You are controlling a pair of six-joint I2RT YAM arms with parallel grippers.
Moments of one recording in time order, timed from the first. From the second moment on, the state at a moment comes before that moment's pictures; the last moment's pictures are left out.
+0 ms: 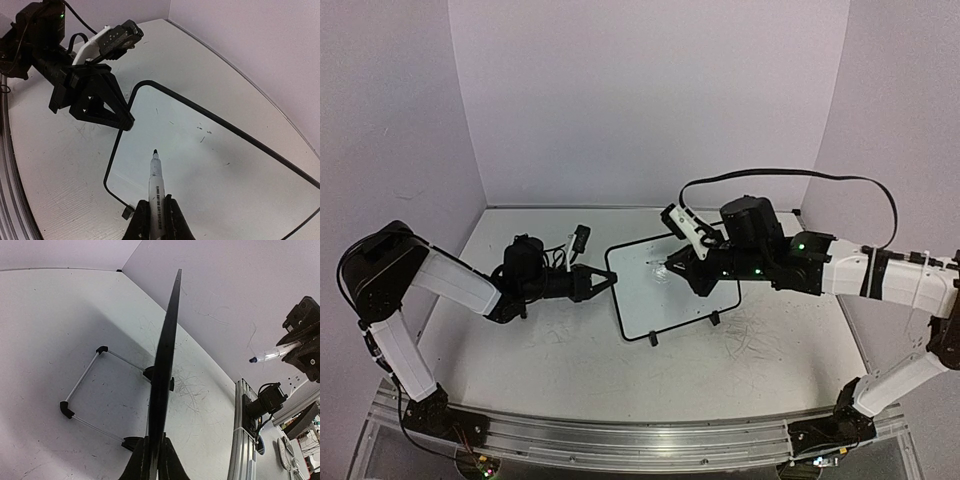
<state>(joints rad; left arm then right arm) -0.67 1.72 0.69 0.82 0.56 -0.51 0.91 1.40 1.10 -0.22 0.00 -0.11</state>
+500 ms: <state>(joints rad) -0.67 1.72 0.69 0.83 0.58 -0.49 0.97 1.51 1.13 -0.16 0.08 -0.14</state>
